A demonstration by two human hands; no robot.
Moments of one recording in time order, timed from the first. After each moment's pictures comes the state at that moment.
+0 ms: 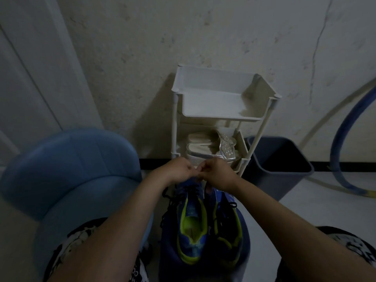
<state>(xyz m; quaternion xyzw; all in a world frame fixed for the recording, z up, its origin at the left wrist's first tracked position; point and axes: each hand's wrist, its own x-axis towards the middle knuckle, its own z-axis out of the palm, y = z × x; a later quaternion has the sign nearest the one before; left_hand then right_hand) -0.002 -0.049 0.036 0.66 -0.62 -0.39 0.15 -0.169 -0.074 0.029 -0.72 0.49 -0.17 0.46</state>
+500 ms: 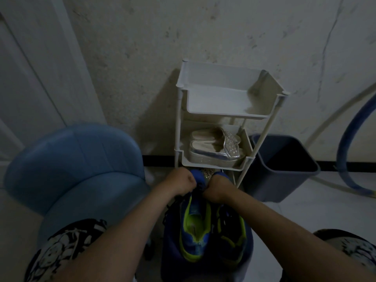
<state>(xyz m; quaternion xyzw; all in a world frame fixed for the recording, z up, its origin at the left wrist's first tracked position) -0.007 -0.036 -0.007 0.71 -0.59 -0.36 0.13 -0.162 -0.069 -0.022 -0.75 0.60 0.05 0.27</state>
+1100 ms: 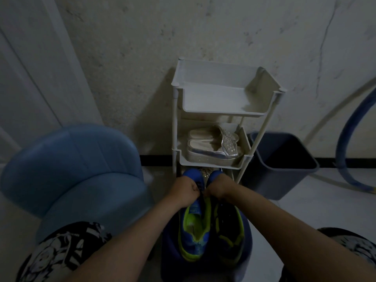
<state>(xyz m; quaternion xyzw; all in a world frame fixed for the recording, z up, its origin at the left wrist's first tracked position) -0.030 -0.027 -0.051 0.70 -0.62 -0.30 0.18 -0.170 -0.078 -0.031 -0.65 0.66 -0.02 0.37</state>
